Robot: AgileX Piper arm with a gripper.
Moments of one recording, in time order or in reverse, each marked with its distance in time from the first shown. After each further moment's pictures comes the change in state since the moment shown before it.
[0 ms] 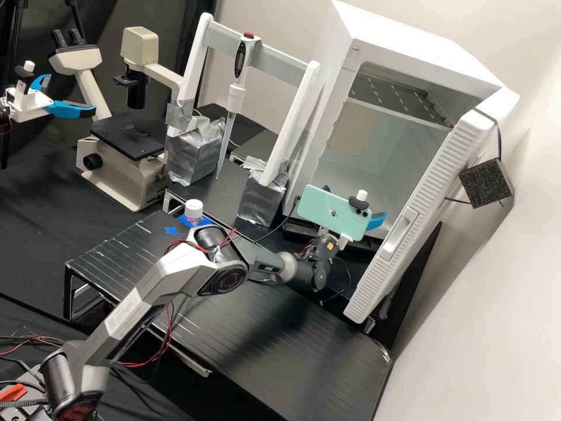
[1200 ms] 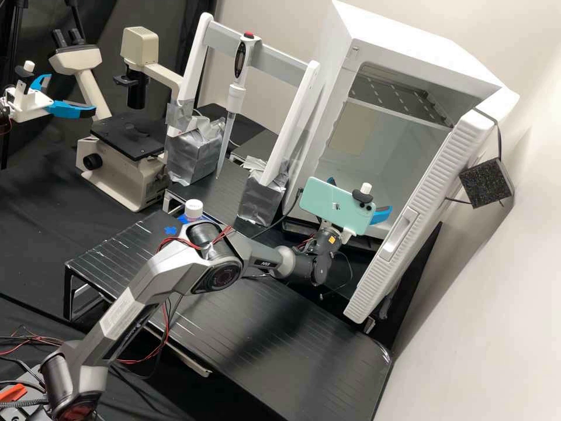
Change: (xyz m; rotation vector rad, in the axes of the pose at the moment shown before) arm -0.004 0.013 -0.014 0.001 0.009 0.031
